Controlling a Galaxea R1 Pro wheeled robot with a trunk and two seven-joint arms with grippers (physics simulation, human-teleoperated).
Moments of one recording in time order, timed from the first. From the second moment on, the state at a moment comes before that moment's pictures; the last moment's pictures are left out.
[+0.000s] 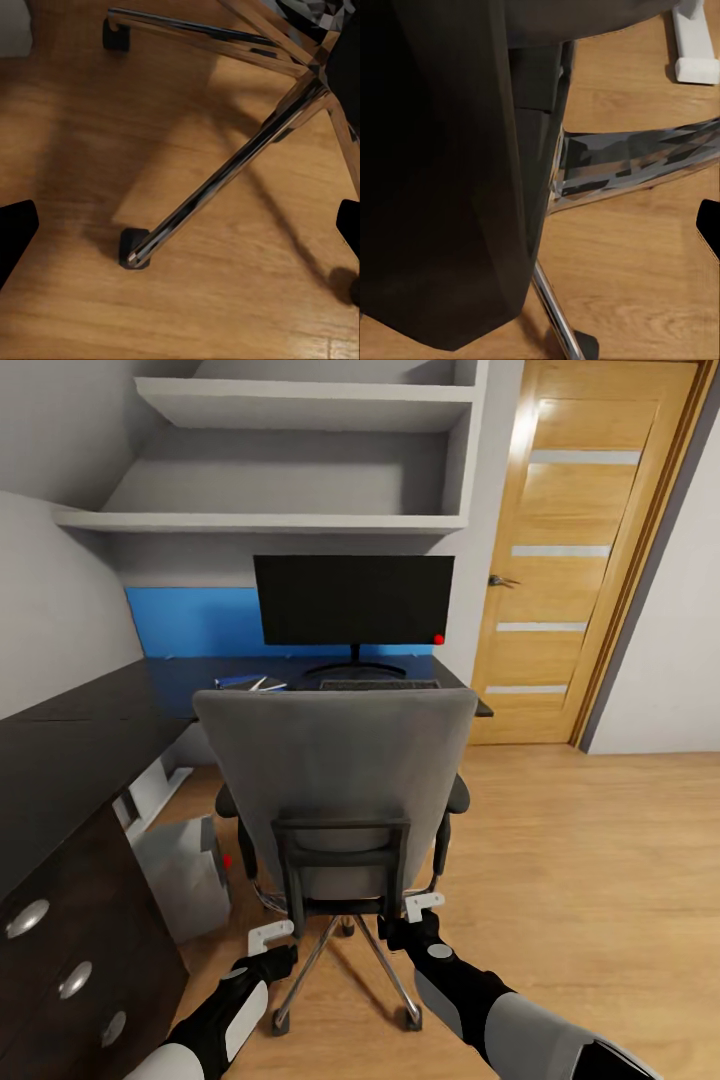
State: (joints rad) left arm -0.54 -0.09 -0.11 -0.43 0.33 0.10 0.19; right arm -0.71 0.11 0.88 -0.29 -0.71 -0.11 -0.19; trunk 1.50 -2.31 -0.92
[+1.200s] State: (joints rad) left arm -0.54 -0.09 -0.10 -0.43 0.33 0.10 0.19; right arm -0.71 0.11 0.88 -0.29 -0.71 -0.11 -0.19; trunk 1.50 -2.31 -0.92
